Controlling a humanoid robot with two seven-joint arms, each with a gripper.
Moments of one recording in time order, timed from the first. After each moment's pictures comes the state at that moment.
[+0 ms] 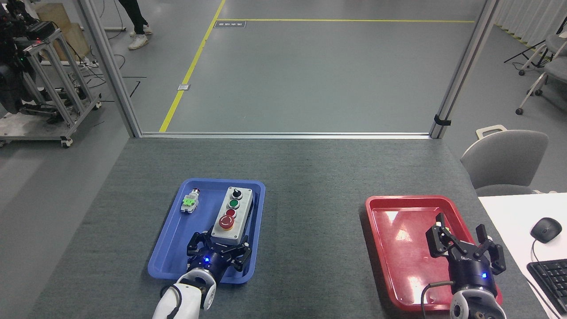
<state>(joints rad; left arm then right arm) -0.47 -0.02 -0.21 -0.71 -1.56 -0.07 0.15 -0.11 -0.11 -0.19 -1.35 1.22 -0.01 -0.12</state>
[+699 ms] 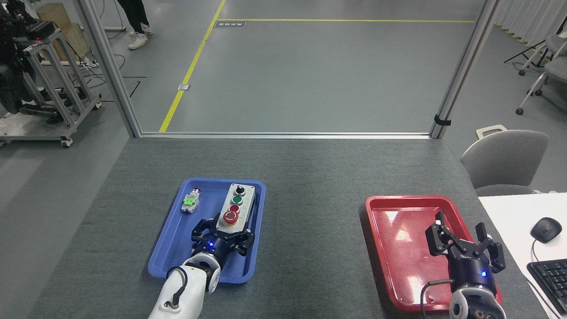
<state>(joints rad) -0.58 -0.04 -0.21 -0.60 -1.55 -0.05 0.14 -0.12 -0.11 -0.18 -1.36 1.22 -0.01 -0.12</state>
